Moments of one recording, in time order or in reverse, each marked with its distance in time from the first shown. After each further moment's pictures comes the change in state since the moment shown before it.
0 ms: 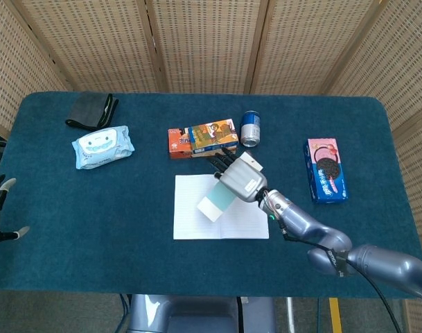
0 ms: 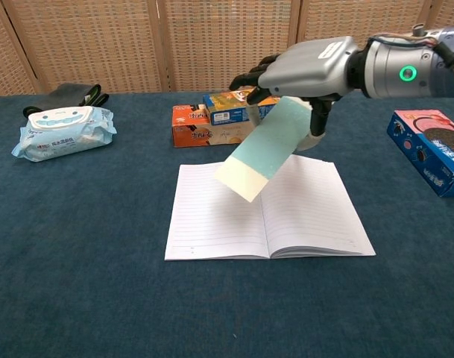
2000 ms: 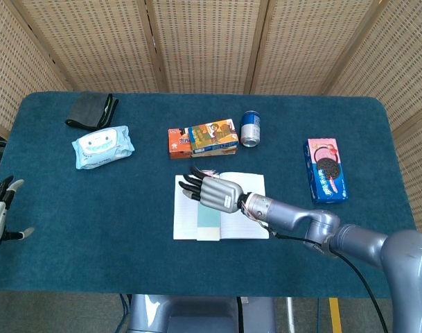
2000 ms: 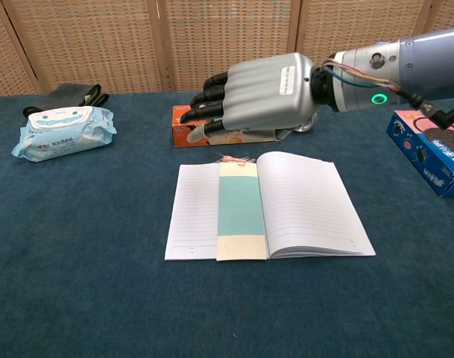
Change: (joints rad) left arm -0.026 -0.003 0.017 0.009 -0.003 -0.042 0.000; right arm 0.181 -0.060 -0.205 0.225 -0.450 0.146 0.037
